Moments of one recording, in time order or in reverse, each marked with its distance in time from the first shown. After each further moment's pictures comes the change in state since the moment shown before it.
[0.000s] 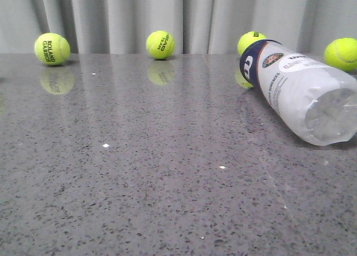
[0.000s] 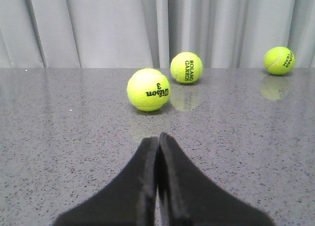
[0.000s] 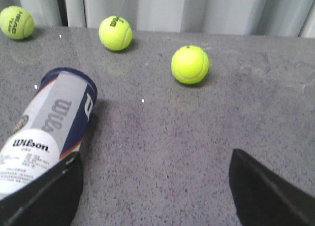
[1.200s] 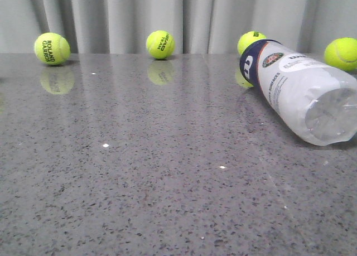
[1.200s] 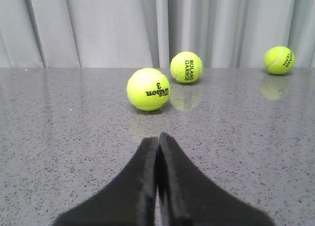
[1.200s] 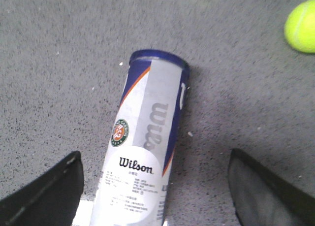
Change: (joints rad) left arm 0.000 0.000 0.000 0.000 0.000 0.000; right arm 0.194 0.740 -0.891 0.119 0.722 0.048
